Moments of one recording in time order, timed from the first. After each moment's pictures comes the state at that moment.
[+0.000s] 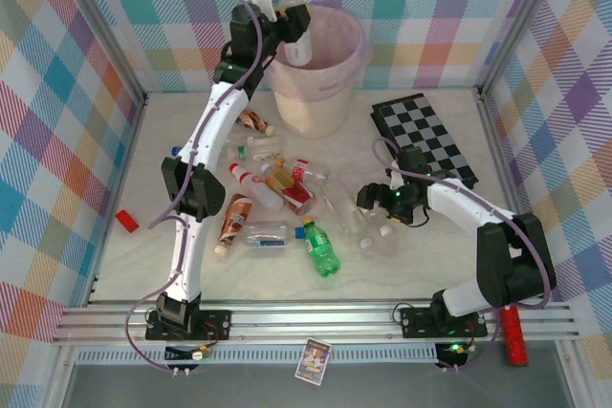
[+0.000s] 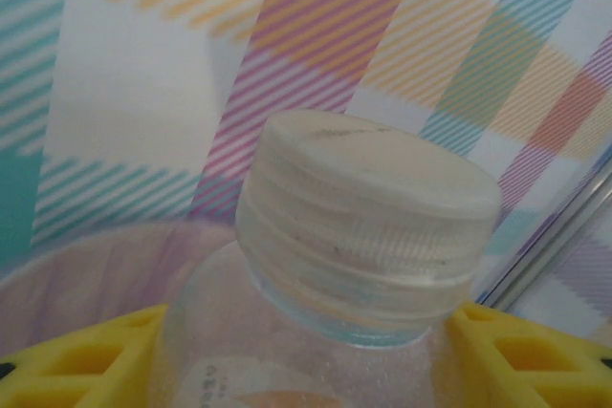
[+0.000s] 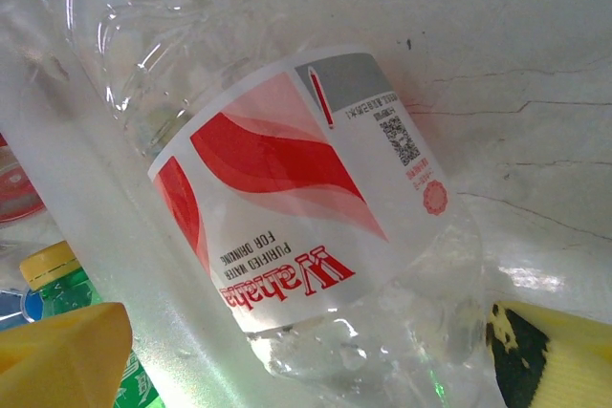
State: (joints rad) left arm -0.35 2.38 2.60 -0.26 0.14 -0.39; right arm 0.29 1.46 0.84 -0.59 -0.40 0.50
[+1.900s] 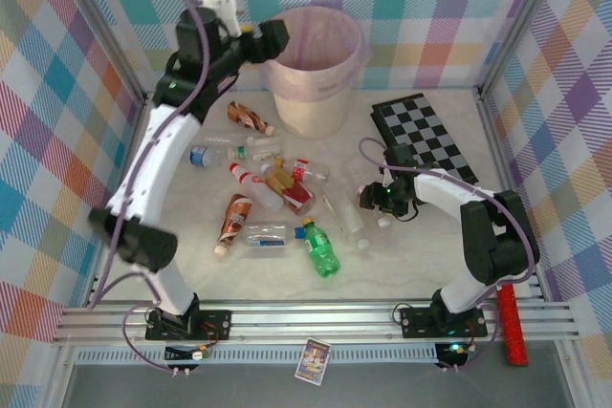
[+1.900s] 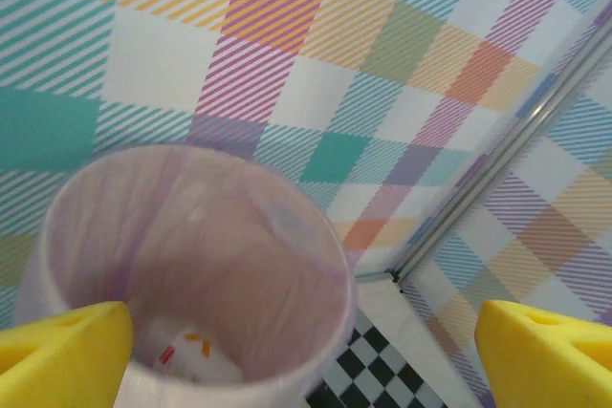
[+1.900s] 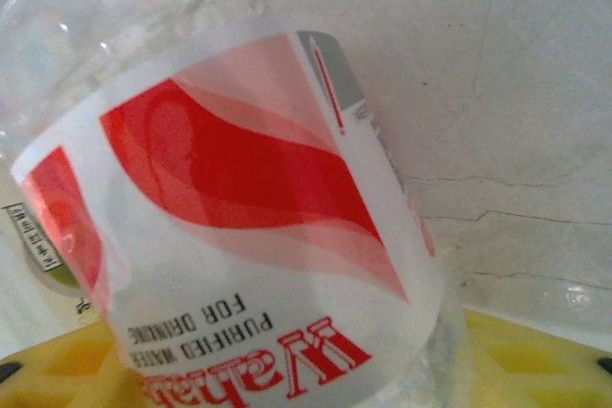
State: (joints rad) left arm -0.34 1.64 1.95 -0.43 0.18 -0.41; right arm 0.33 1.61 0.92 -0.57 -0.25 0.46
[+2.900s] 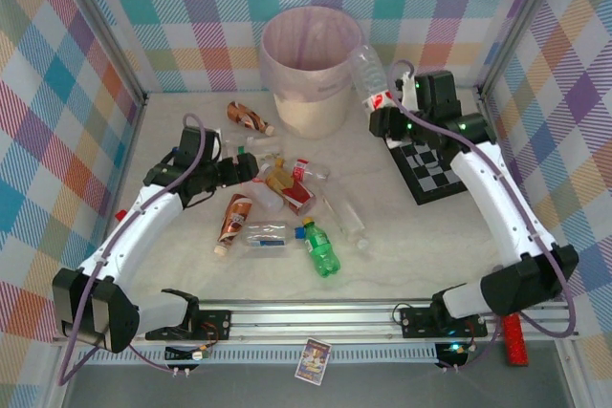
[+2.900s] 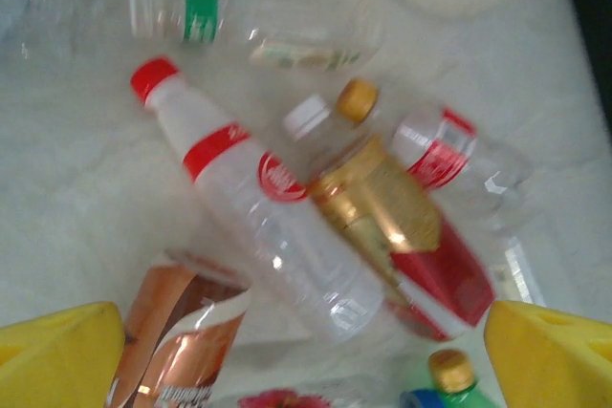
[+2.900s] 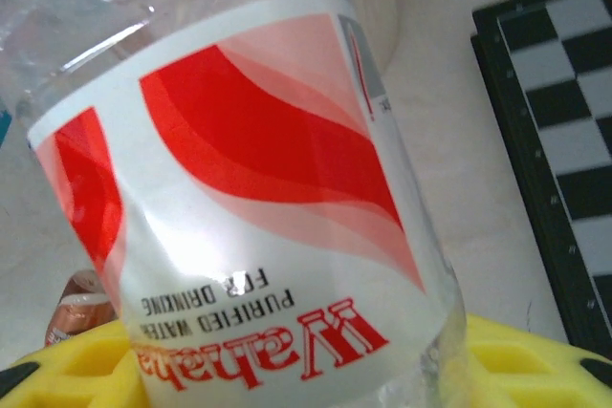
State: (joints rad) left arm -0.27 1.23 1.03 -0.67 0.10 -0.48; right arm 0.33 1.43 1.59 -0.85 -0.15 0.28
